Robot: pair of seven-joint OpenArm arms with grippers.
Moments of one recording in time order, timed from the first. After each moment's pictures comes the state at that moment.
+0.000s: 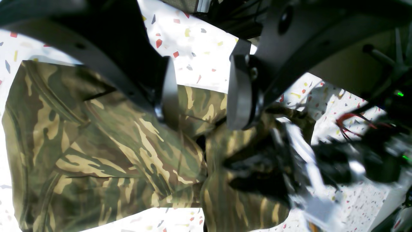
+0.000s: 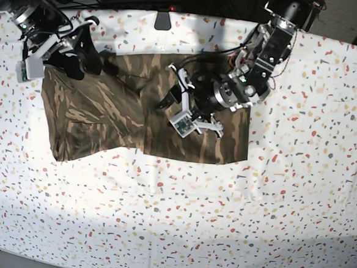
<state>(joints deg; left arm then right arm) -1.9 -2.0 23.6 78.2 0.2 -32.4 15.6 -31.6 8.6 36.8 131.6 55.2 34.2 -64.1</state>
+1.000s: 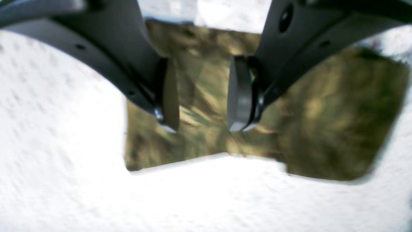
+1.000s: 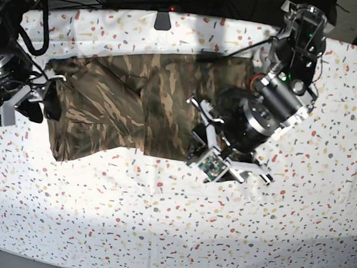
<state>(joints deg) -1.9 -5.8 17.9 118.0 0.4 -22.7 49.0 -12.2 15.6 39.1 119.1 41.0 33.0 -65.0</state>
